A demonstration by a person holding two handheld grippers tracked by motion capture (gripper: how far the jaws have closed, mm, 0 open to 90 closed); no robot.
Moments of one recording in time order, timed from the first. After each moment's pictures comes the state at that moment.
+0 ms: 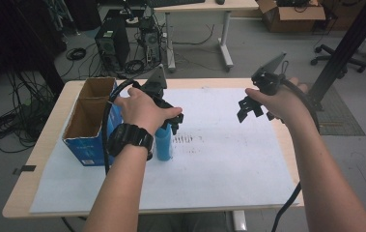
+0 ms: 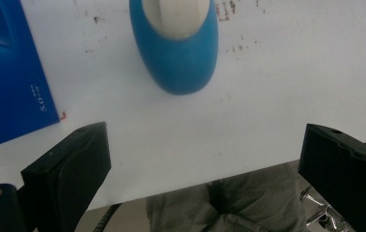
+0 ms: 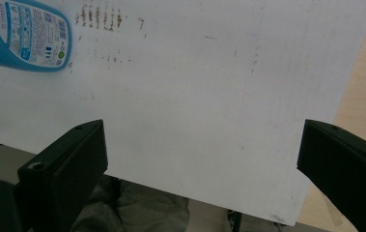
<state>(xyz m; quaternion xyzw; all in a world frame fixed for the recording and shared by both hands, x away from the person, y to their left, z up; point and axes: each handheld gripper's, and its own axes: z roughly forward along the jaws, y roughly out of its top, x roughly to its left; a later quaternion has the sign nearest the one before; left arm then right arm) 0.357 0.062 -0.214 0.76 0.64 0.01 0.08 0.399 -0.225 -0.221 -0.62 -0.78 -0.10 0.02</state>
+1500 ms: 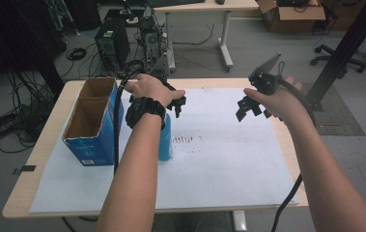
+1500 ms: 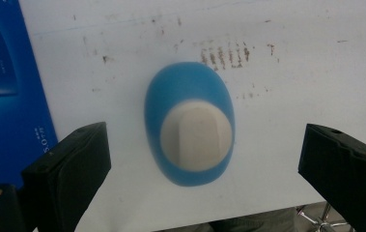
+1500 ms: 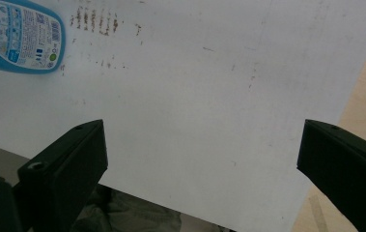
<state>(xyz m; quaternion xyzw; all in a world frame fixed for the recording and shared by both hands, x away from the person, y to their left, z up) 0.423 0.056 -0.232 0.74 0.67 0.01 0.06 0.416 -0.227 -0.235 -0.60 -0.79 -0.11 0.02</state>
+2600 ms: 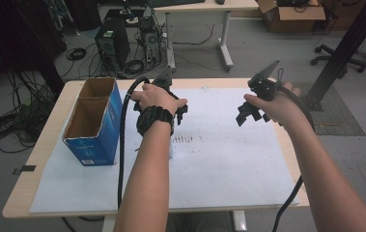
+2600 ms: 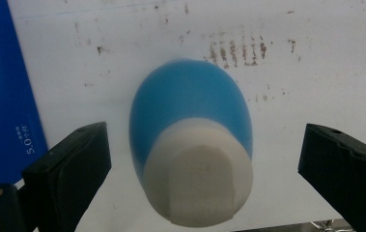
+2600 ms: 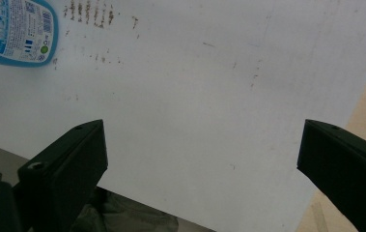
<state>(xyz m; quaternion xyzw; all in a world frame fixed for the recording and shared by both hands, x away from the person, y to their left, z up) 0.428 0.049 -0.266 0.73 0.68 0.01 0.04 0.415 -0.231 -0.252 -0.59 -0.80 -0.11 0.03</state>
